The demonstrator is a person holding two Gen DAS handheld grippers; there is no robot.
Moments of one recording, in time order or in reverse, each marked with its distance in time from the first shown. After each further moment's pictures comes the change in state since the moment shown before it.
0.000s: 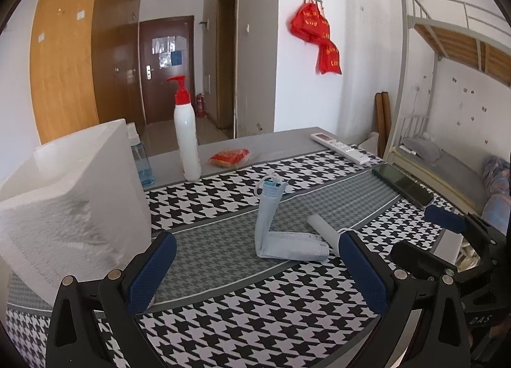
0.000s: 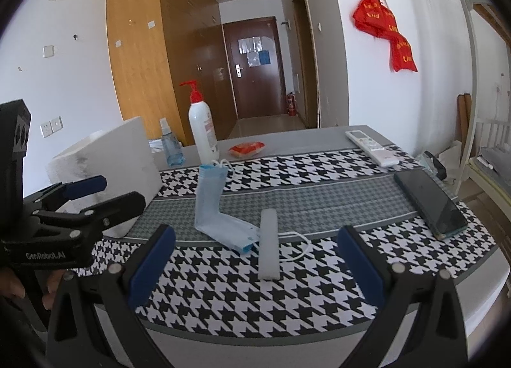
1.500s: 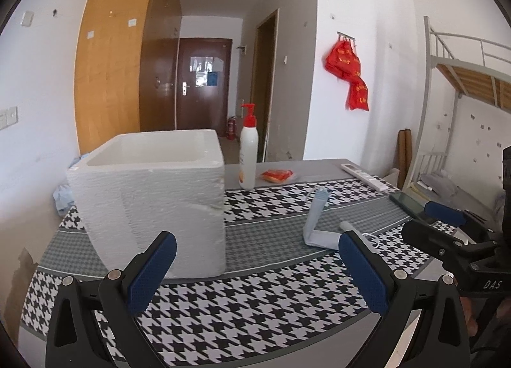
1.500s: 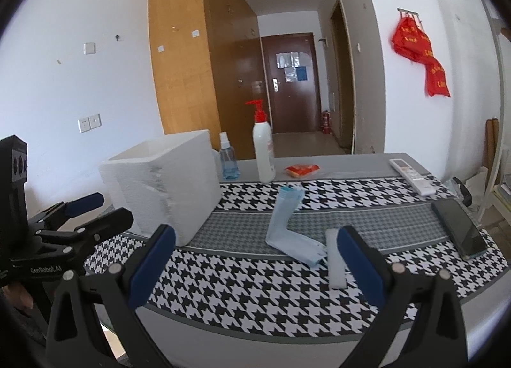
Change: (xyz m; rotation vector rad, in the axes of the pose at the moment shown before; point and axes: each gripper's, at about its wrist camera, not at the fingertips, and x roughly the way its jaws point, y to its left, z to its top) left arm -0.088 0.051 -0.035 -0.112 -0.142 0.094; right arm -0.033 0.063 0.008 -0.081 -0.067 0.134
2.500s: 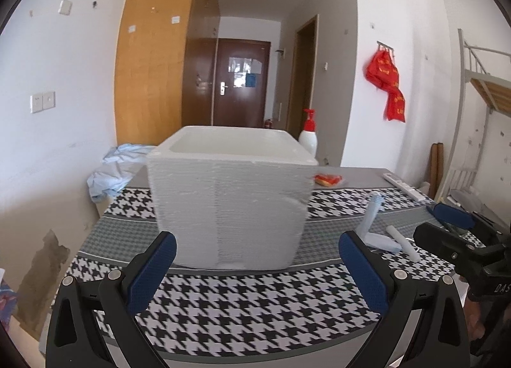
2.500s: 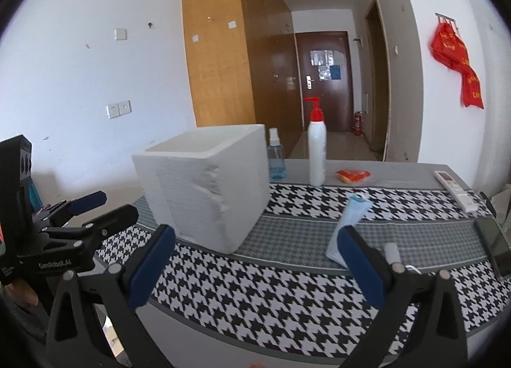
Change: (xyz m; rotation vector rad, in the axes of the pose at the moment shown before) left arm -0.025 0.056 -0.009 -0.075 -0.017 0.149; right arm 0.029 0.052 0.010 -0.071 0.021 0.131
